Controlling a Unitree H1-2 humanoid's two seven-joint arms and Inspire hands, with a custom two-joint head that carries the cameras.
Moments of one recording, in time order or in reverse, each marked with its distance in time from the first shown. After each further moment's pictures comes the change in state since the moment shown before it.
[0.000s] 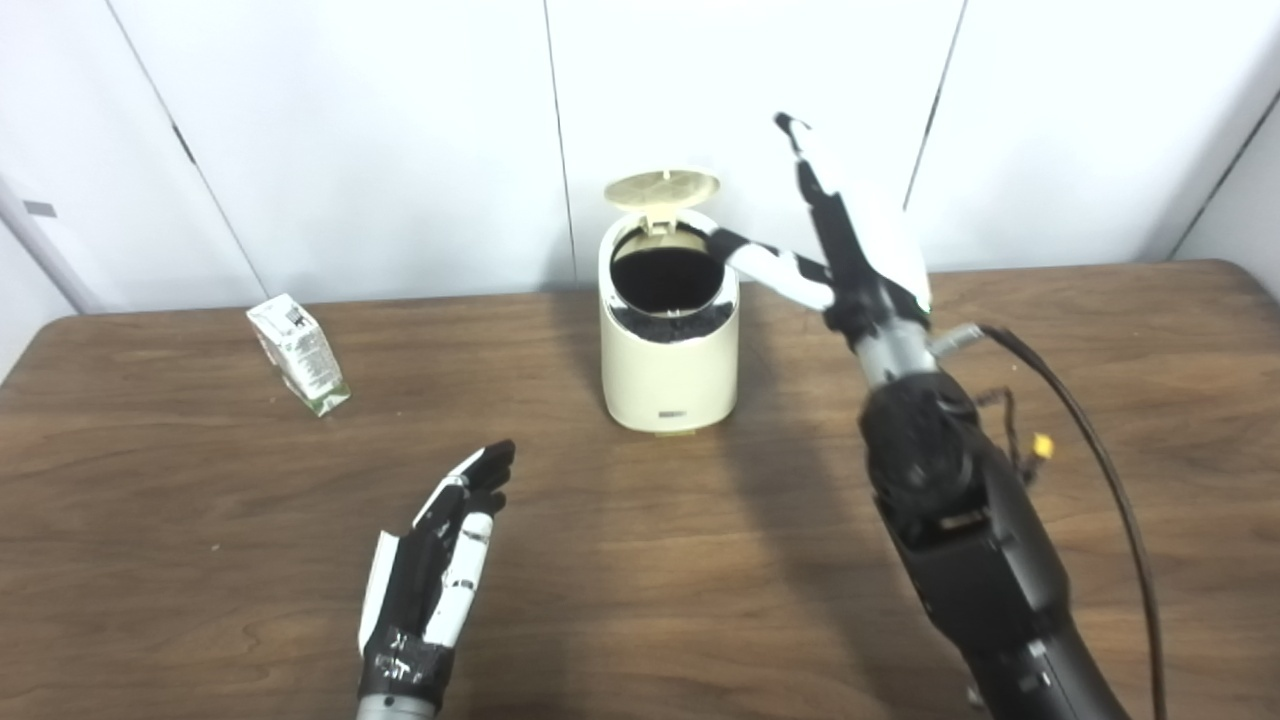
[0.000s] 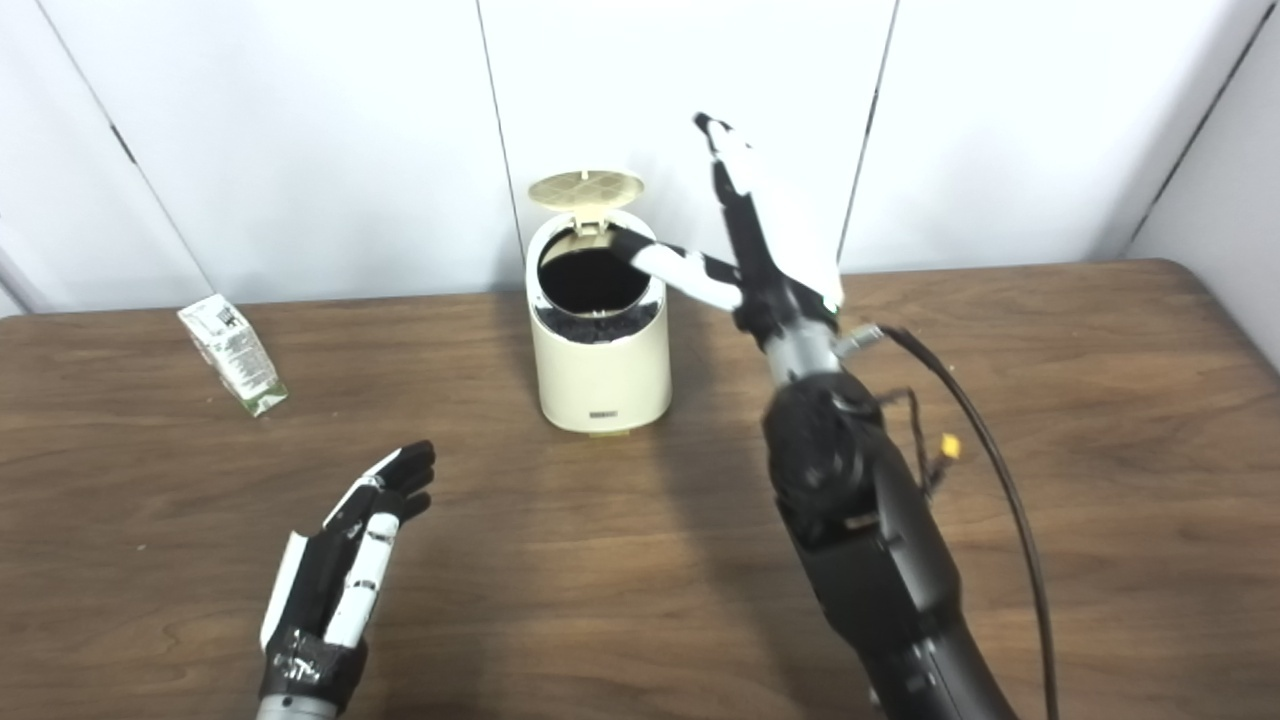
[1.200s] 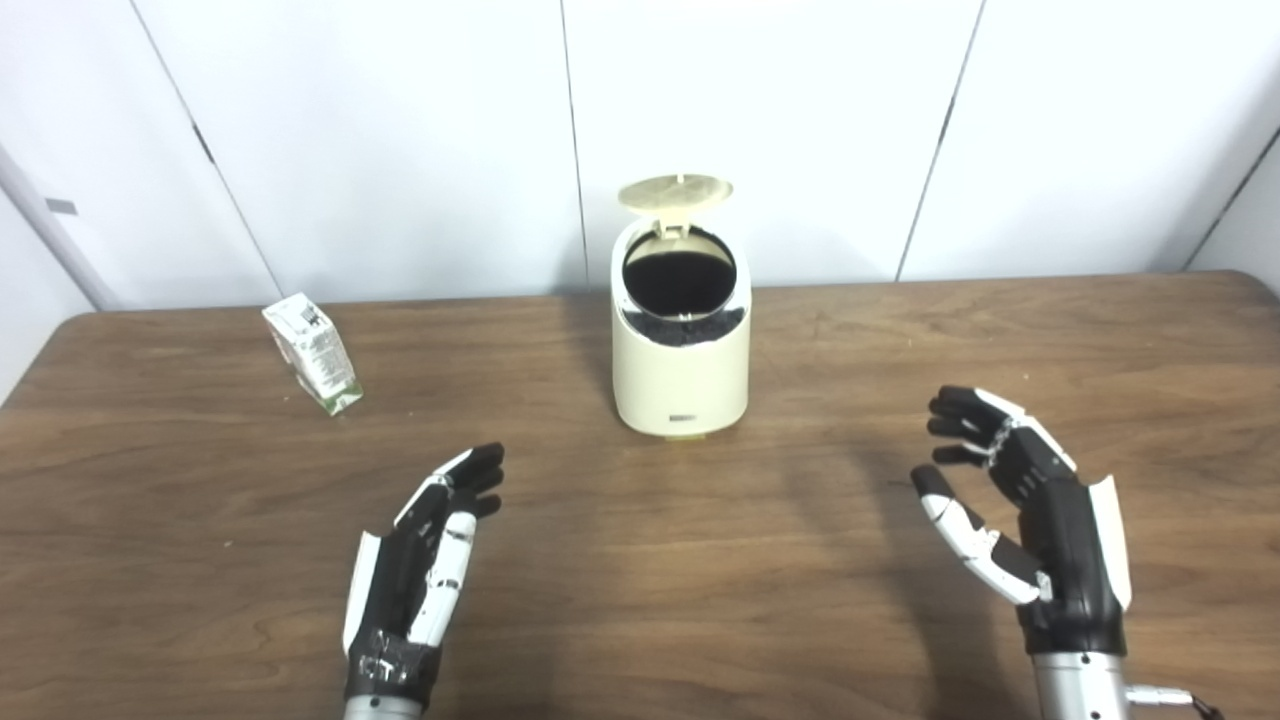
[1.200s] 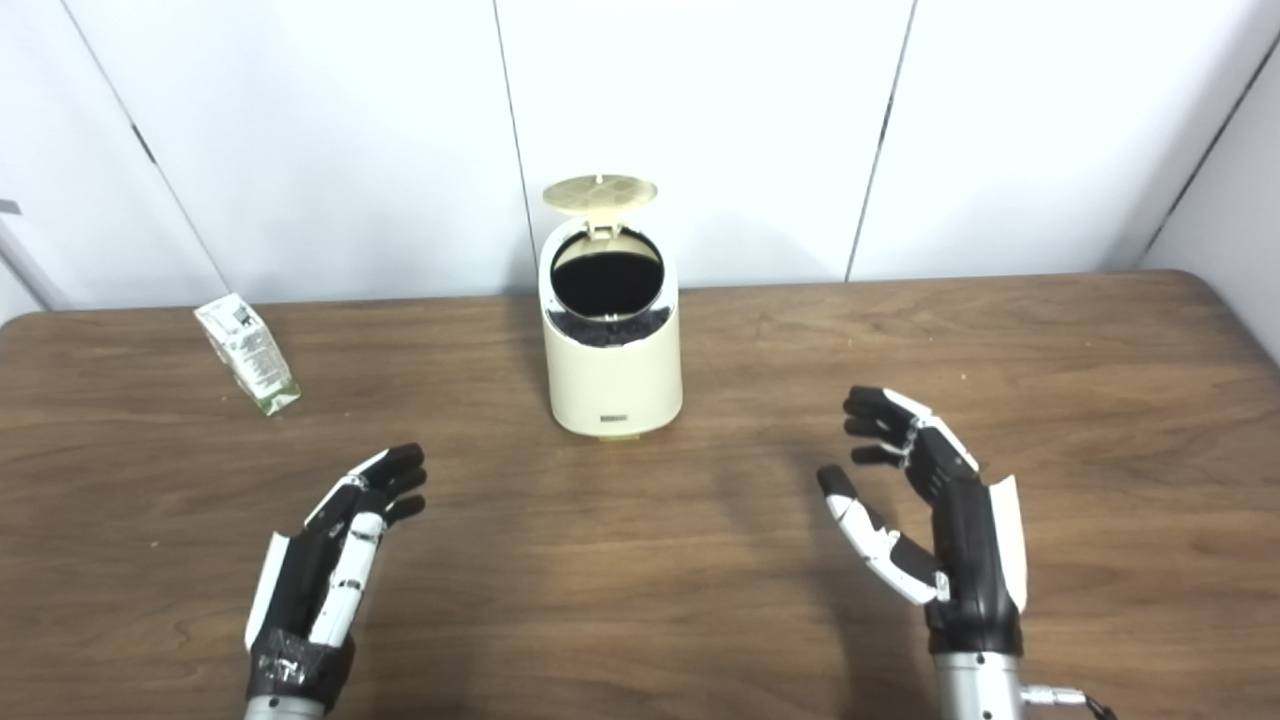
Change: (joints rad) left arm -0.013 0.002 0.030 0.041 -0.024 -0.057 0.001; right arm 0.614 0.058 -0.250 -0.107 0.461 -0.539 -0.064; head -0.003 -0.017
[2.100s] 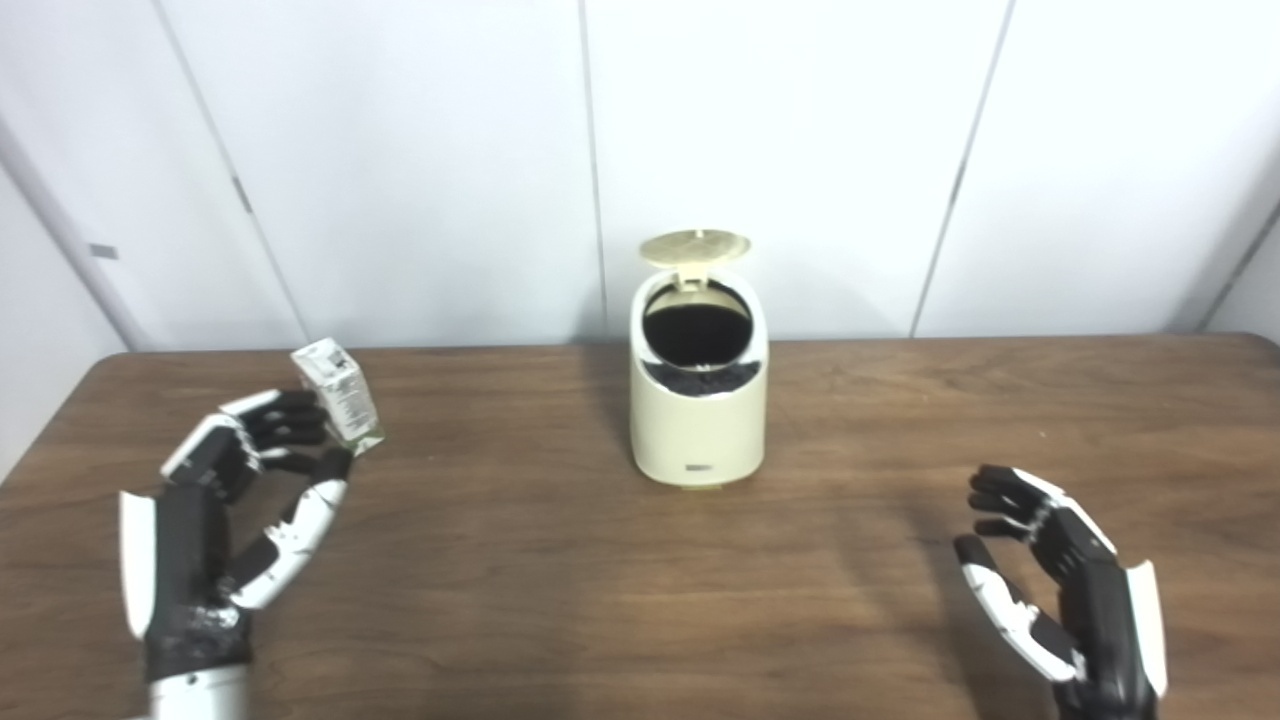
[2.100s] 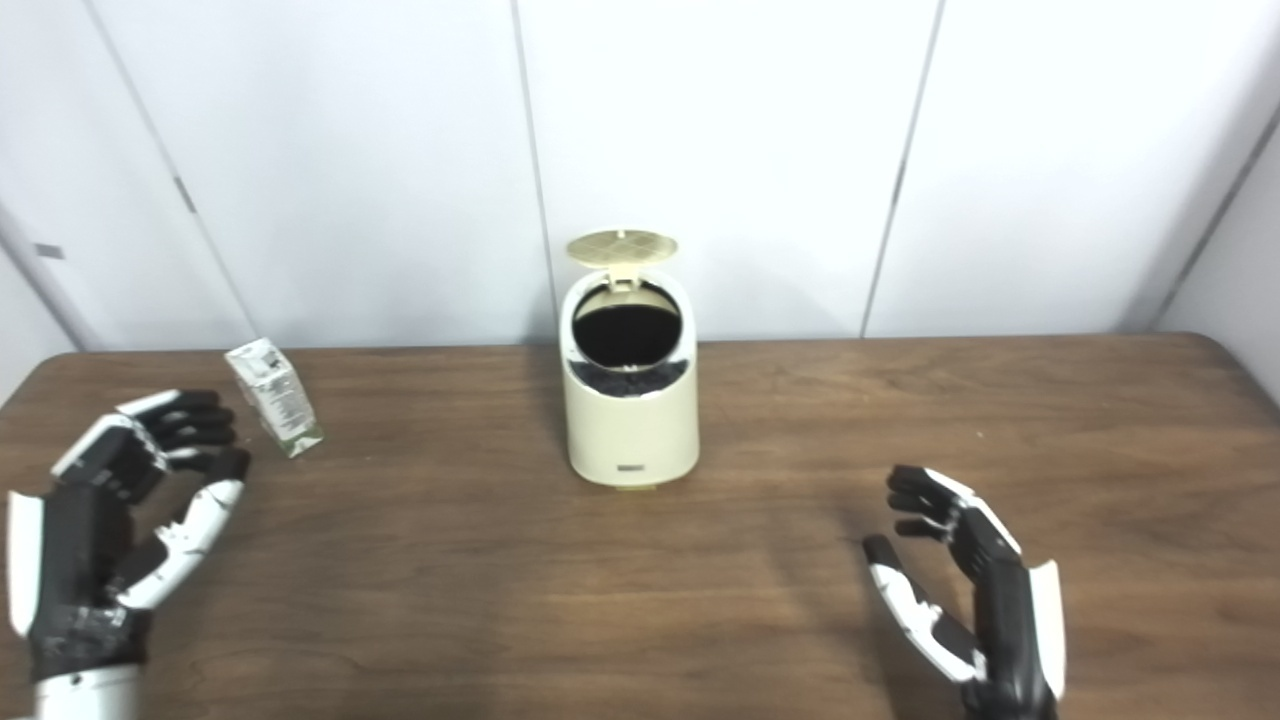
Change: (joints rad) left arm -0.156 0.125 0.322 -0.131 0.100 -0.051 0.156; right arm -0.017 0.007 -0.045 0.149 -0.017 -0.164 -0.054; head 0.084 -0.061
